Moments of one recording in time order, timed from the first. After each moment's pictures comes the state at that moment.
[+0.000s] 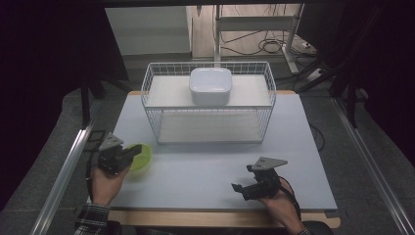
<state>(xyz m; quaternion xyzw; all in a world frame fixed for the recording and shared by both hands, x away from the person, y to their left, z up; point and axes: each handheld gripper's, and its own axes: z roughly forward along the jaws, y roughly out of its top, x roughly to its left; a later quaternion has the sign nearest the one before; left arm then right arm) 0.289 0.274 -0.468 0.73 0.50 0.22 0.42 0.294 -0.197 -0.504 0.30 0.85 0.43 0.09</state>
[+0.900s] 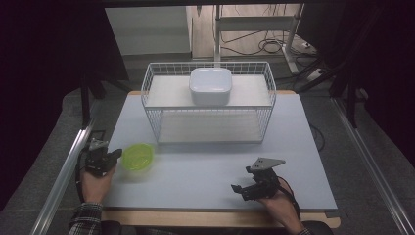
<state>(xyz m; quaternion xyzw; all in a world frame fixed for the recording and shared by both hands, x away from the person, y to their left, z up) 0.301 0.316 -0.513 0.69 0.60 0.22 0.35 0.295 -0.194 -0.507 0.31 0.86 0.41 0.08</state>
